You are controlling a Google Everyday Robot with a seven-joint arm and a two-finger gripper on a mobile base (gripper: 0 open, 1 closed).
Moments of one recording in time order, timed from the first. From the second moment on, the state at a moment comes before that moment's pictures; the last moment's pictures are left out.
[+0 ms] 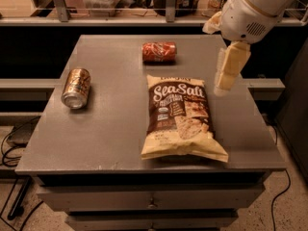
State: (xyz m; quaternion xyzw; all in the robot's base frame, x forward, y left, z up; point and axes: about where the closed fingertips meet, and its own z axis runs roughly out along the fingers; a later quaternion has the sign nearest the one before) arm 0.544 -0.127 0.968 -0.71 0.68 0.03 0.21
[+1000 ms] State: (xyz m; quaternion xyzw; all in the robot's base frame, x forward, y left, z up) arm 0.644 -0.067 0.951 -0.74 0.64 -0.02 0.22
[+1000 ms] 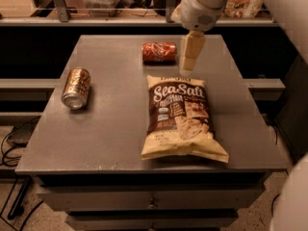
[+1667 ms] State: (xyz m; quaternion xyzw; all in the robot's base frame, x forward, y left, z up) arm 0.717 -0.053 0.919 -0.72 0.66 -0.05 0.22
